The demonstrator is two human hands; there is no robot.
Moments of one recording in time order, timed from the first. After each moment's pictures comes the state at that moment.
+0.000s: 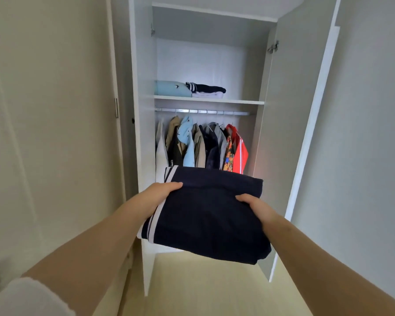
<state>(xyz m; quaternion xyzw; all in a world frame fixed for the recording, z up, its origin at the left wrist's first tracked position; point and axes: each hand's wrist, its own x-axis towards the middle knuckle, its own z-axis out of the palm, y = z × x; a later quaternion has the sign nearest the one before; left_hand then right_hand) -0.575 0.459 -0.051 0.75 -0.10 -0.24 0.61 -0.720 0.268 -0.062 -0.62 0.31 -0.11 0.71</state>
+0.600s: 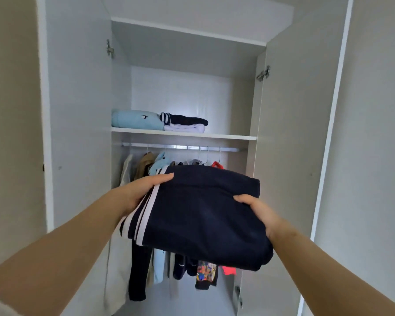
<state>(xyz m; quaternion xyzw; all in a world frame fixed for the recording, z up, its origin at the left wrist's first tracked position) -0.335 0.226 0.035 0.66 -0.20 -0.32 0.64 -0.490 0.008 0.005 -0.62 0.21 -0.14 0.75</state>
